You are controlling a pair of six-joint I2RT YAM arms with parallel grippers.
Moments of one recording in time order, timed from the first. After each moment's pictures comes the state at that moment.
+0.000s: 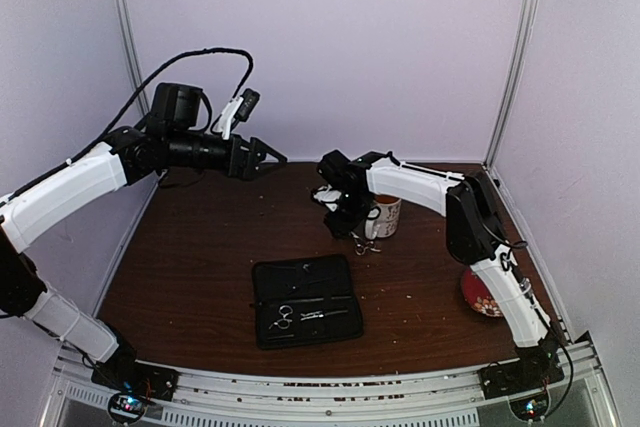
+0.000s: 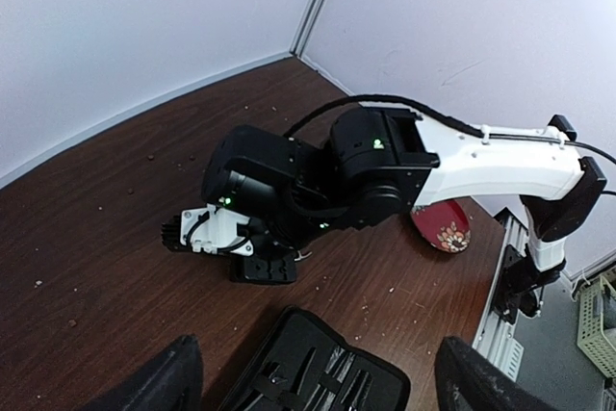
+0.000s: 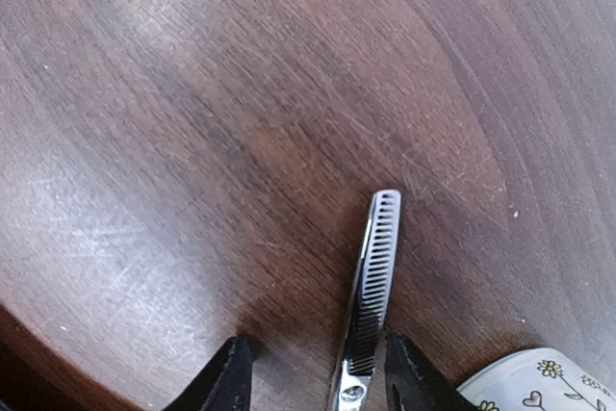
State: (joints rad) left arm -0.60 1.42 1.36 -0.40 0.47 -0.18; right arm 0.71 2.53 2.27 -0.98 0.09 -0.13
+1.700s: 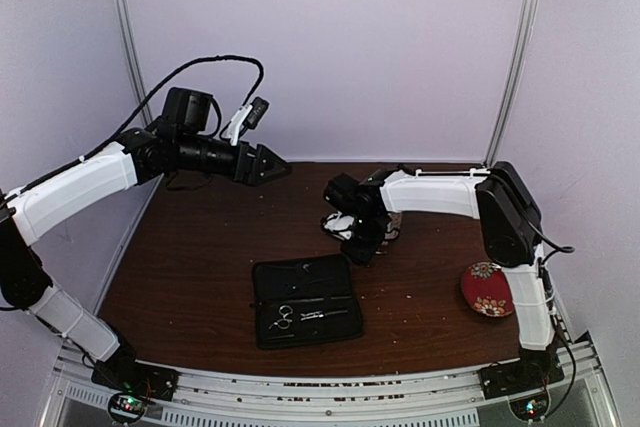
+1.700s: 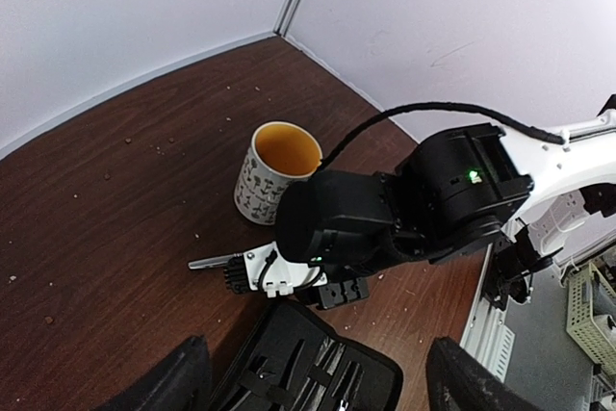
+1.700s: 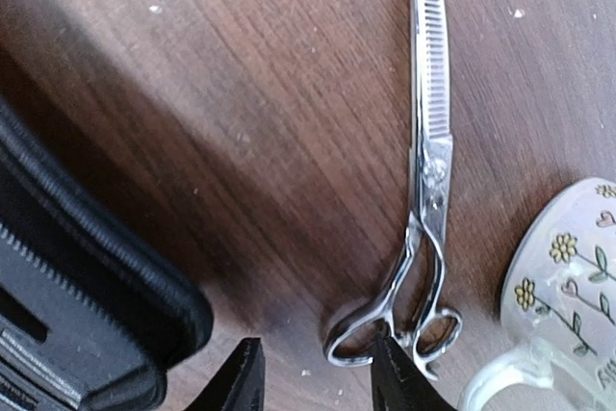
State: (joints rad) left arm -0.60 1.47 1.36 -0.39 0.53 -0.17; right arm 0.81 2.20 1.74 -0.91 0.16 -0.15
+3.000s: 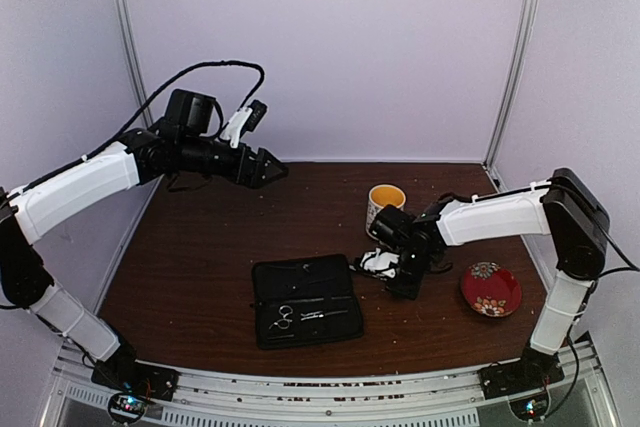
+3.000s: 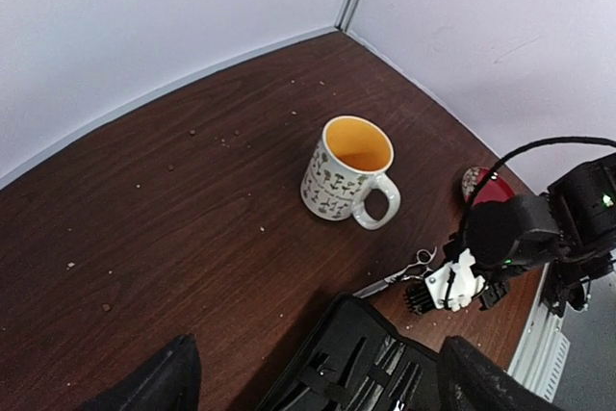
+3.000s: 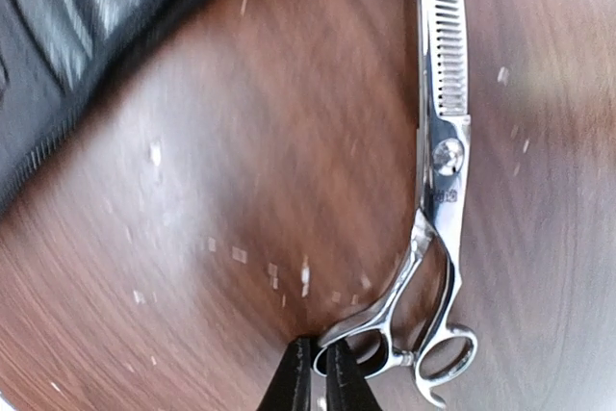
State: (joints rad) left arm -0.60 1.48 1.37 -0.42 0.39 -0.11; right arm 0.81 1.81 1.10 -0.71 0.05 -0.32
